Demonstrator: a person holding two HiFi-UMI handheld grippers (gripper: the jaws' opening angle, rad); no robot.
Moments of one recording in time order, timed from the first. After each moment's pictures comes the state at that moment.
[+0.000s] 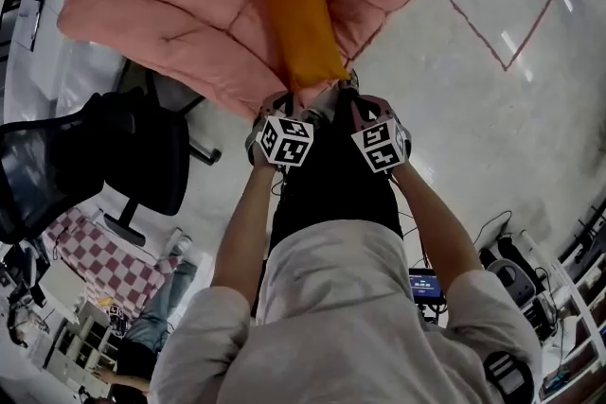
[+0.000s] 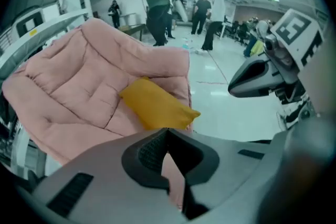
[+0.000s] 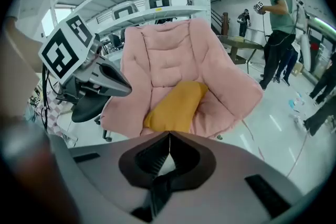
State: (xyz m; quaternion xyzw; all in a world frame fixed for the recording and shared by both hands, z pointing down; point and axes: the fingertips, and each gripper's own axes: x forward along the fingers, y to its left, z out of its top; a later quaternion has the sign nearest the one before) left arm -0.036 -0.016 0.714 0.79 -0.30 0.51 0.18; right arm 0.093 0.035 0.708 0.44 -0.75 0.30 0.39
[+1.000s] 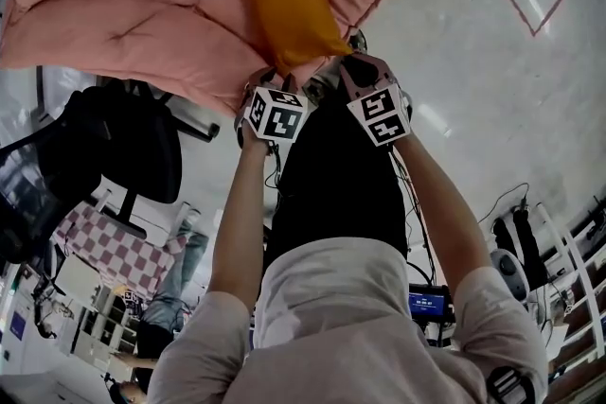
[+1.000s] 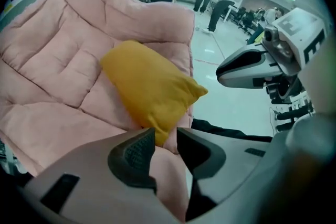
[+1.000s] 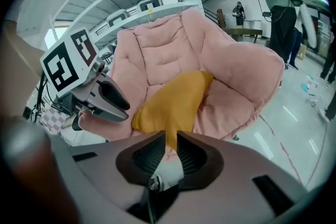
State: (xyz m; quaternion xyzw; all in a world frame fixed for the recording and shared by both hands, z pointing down) left arm -0.028 -0.010 0.836 0.73 -0.25 0.59 0.25; right arm 0.093 -0.001 0.816 0.43 -0.78 0.34 0.32
